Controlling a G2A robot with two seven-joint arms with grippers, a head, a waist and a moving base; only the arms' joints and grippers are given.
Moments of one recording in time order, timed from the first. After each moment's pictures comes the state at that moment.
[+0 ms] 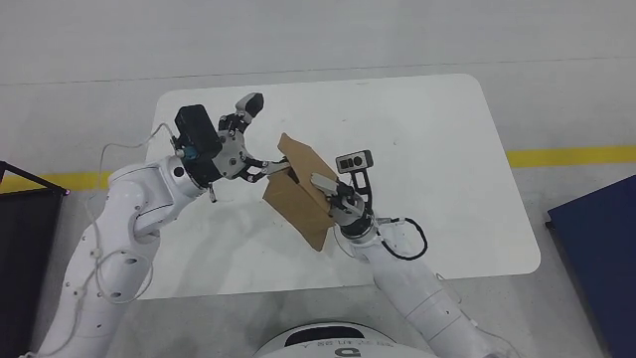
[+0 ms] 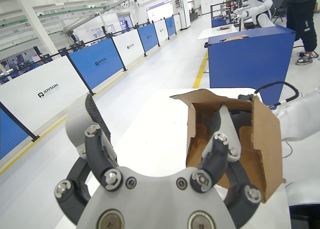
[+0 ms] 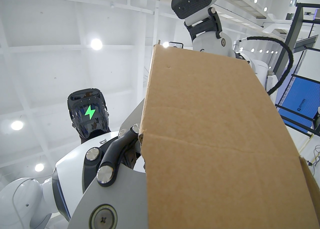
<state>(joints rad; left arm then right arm) 1.39 -1.01 -1.36 -1.90 1.15 -0.75 0.15 -1.42 -1.49 1.02 -1.35 1.10 -0.62 1.20</state>
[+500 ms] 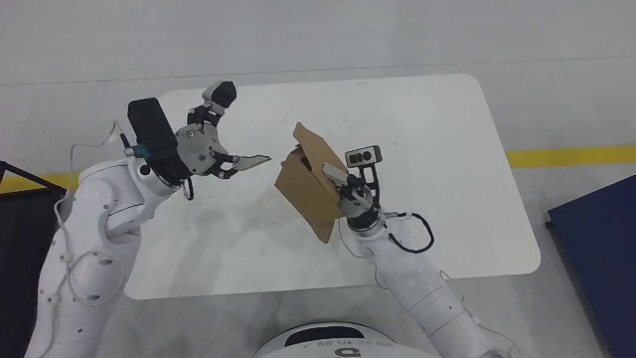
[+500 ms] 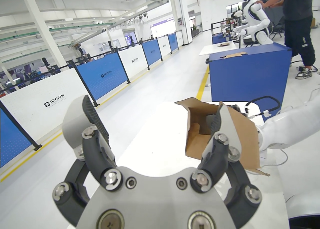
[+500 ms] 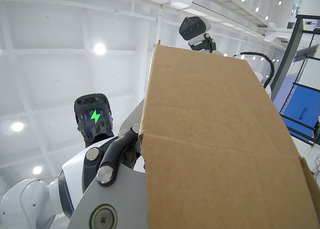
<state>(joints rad) 1.43 -1.00 -1.49 -1.94 1.09 -0.85 0.17 -1.40 -1.49 1.06 -1.31 1.14 -0.61 1.21</state>
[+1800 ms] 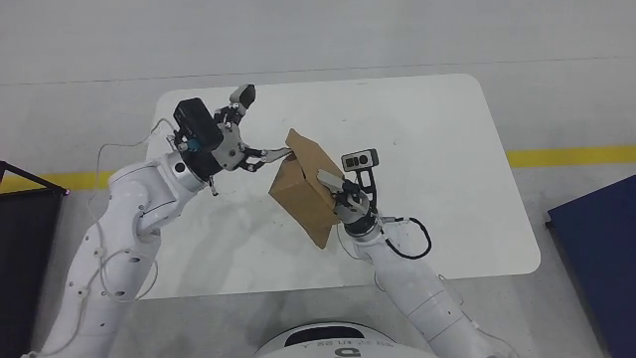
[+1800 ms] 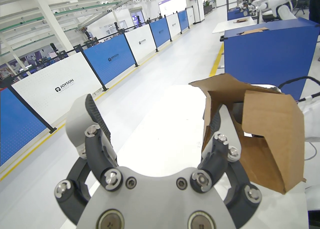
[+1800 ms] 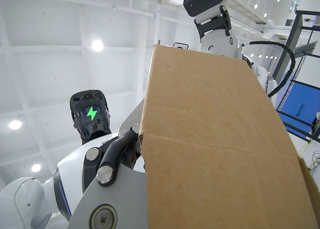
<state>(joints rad) 1.39 -1.03 -1.37 -1.88 1.15 -0.61 0.13 -1.43 -1.49 1.05 -1.35 1.10 -0.61 1.20</state>
